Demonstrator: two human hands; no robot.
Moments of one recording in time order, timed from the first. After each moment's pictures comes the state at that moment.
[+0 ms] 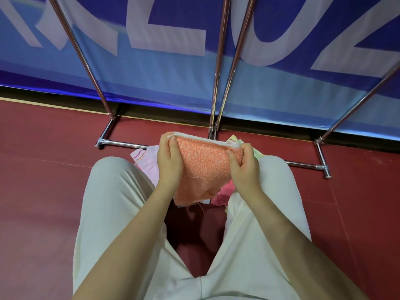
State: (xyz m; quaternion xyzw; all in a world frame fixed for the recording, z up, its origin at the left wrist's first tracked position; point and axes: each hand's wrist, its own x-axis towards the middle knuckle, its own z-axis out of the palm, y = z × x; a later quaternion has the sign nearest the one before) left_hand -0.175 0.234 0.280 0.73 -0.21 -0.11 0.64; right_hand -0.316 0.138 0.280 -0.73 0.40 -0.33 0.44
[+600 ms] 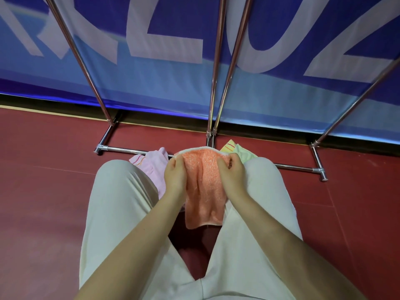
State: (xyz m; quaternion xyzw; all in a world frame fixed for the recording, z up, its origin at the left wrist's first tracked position) left_hand -0.195 0.230 0.264 0.69 0.01 -0.30 0.66; right_hand -0.296 0.148 0.262 -0.68 0.48 -0.29 0.47
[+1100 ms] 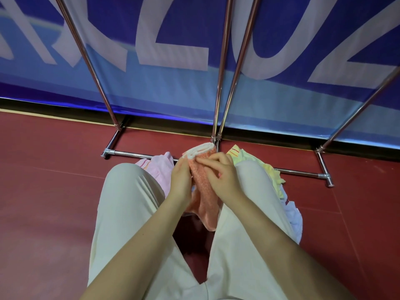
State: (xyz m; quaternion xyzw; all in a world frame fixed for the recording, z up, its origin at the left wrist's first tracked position) left_hand -0.198 0.244 0.285 0.58 -0.04 -0.38 0.72; right_hand -0.282 0.166 0.268 -0.83 0.23 -0.34 0.38
